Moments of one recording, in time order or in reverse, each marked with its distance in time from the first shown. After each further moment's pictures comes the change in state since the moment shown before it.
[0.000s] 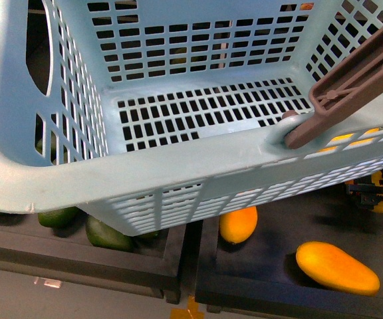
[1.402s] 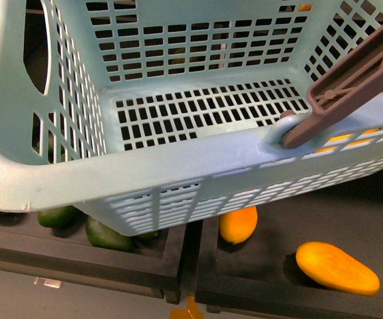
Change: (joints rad) left arm 0.000 0.000 0.000 0.000 0.000 0.000; right arm 0.321 -1.237 -0.281 -0.186 -0.126 0.194
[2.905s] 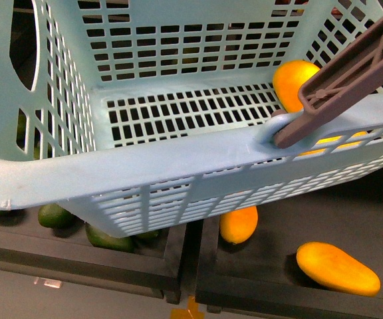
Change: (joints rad) left arm 0.000 0.000 -0.001 0.000 -0.003 0.001; right arm -0.119 -0.669 -0.679 0.269 0.115 -0.113
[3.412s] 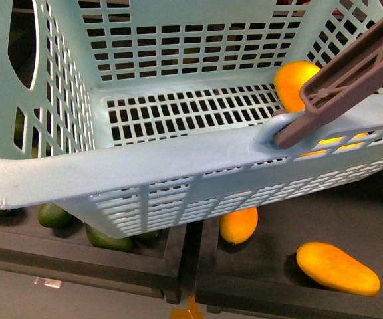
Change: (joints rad) left arm 0.000 0.000 0.000 0.000 0.002 0.000; right arm 0.000 -0.232 -0.093 -0.138 0.000 0.000
